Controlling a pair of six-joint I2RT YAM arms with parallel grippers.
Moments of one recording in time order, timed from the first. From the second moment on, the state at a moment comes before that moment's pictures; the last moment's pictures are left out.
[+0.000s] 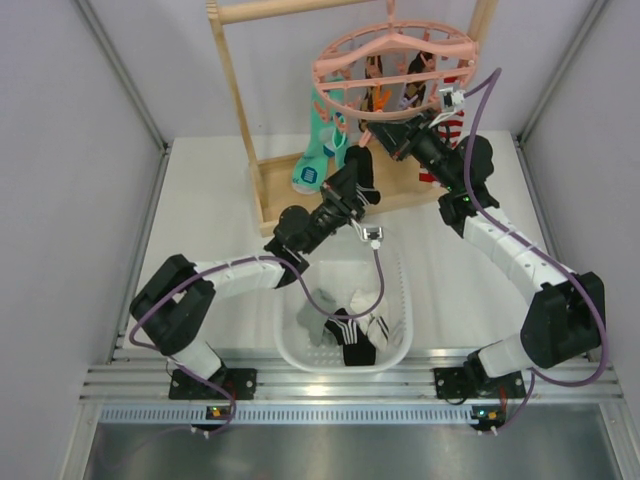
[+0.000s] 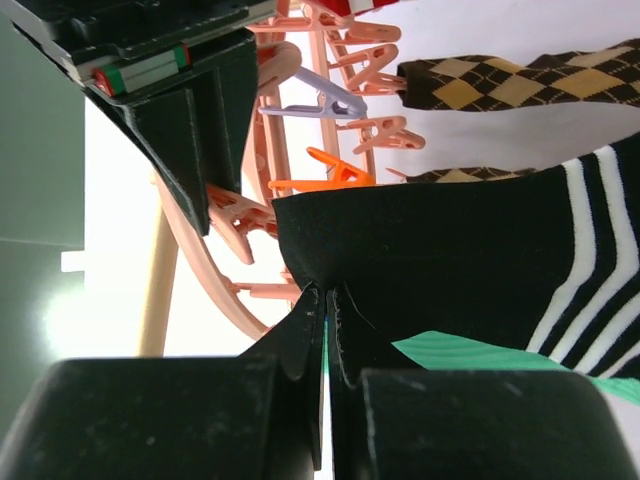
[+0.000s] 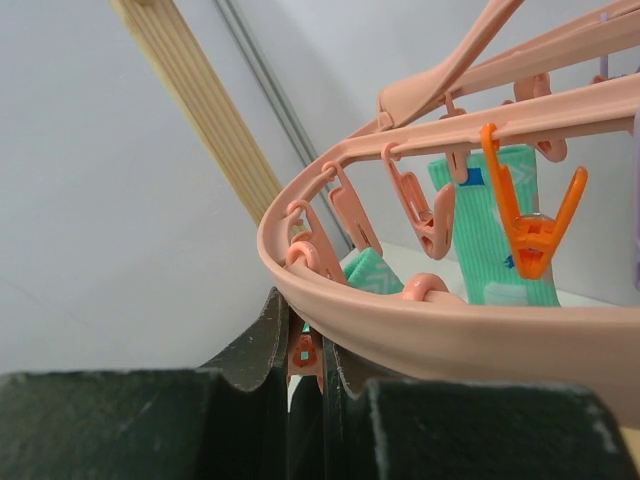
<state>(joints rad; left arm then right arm) -0.79 1.62 0.90 1.02 0.06 1.77 0.36 1.44 1.17 0.63 -0.41 0.59</state>
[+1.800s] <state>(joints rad) -0.84 1.67 1.21 -0.63 0.17 0.70 0.33 1.45 1.20 0.60 -0.45 0.58</state>
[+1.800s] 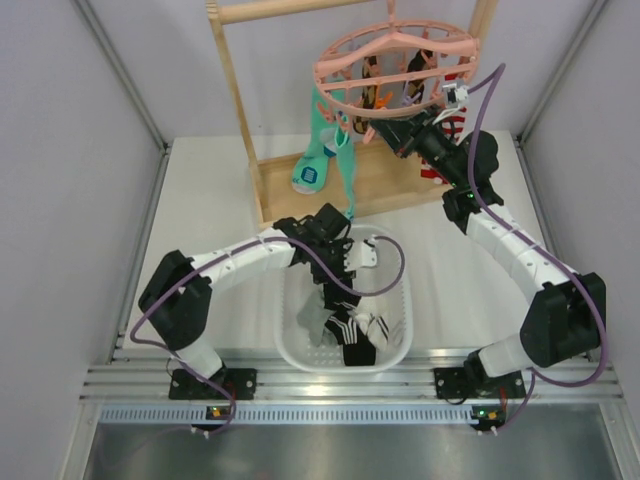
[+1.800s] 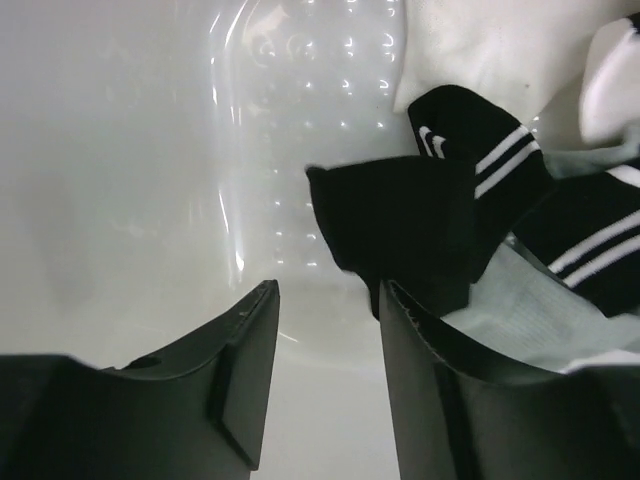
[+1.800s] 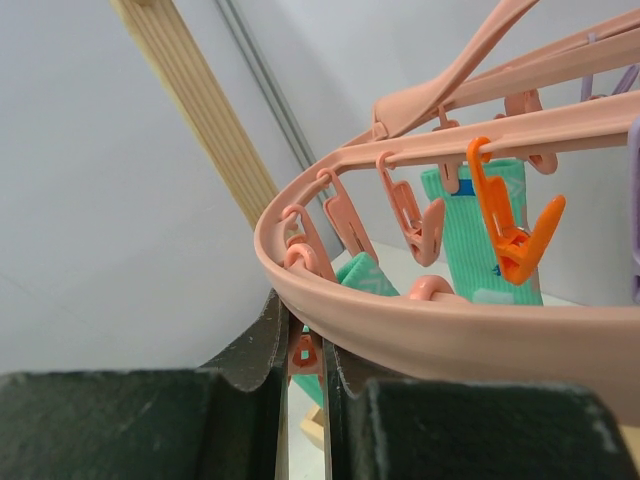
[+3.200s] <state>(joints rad) -0.82 1.59 0.86 -0.31 0.62 1.06 0.33 1.45 1.20 0.60 -0.45 0.58</state>
